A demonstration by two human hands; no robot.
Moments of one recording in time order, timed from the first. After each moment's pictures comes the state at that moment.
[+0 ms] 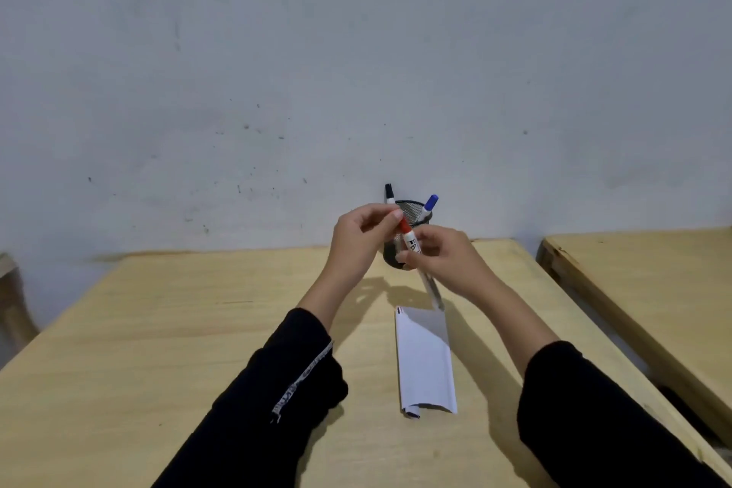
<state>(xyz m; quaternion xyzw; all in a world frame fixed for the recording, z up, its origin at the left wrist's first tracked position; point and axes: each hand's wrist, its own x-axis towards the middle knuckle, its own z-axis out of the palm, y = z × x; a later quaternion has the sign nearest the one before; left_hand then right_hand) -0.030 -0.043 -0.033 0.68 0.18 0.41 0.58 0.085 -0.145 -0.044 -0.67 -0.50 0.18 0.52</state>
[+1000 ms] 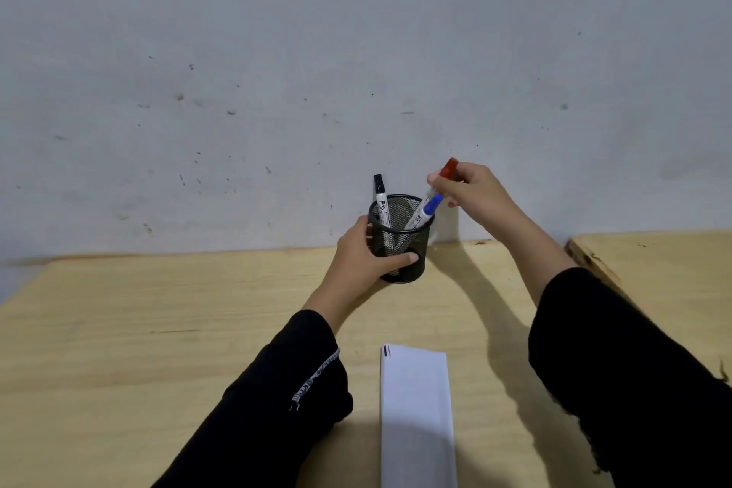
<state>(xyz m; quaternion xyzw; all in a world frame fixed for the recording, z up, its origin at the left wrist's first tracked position) 0.056 0.029 -0.107 0.76 0.28 0.31 0.50 0.222 -0.051 -0.033 -0.70 -0.43 0.17 0.55</state>
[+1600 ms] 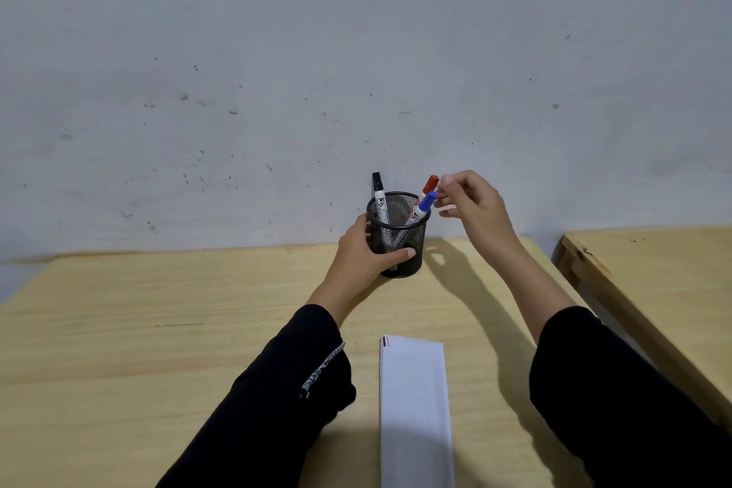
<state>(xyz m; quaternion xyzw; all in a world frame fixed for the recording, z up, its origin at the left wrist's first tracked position) 0.052 0.022 -0.106 0.75 0.26 0.31 0.52 0.192 -0.083 -0.052 -0.63 -0.41 0.12 0.65</state>
